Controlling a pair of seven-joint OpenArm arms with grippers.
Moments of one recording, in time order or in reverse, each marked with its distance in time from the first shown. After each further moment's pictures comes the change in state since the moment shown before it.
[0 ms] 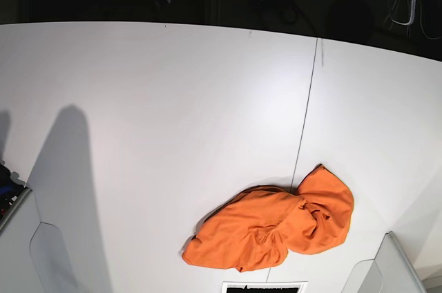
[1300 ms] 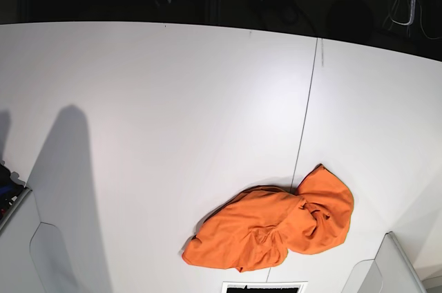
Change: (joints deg) left arm 0.0 0.0 0.0 0.0 0.0 0.0 0.0; right arm 0.0 0.0 0.0 0.0 0.0 0.2 0.0
